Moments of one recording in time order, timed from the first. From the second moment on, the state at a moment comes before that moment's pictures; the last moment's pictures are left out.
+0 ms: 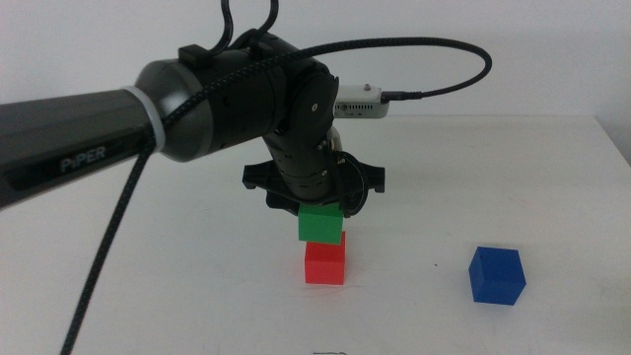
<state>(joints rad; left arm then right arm) -0.70 1.84 -1.51 0.09 0.92 -0.58 -0.01 -0.02 0.03 -0.11 0.17 0.15</state>
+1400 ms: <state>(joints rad) -0.70 1.92 -1.51 0.06 0.89 -0.72 -0.01 -0.02 0.03 -0.11 0.17 0.15</state>
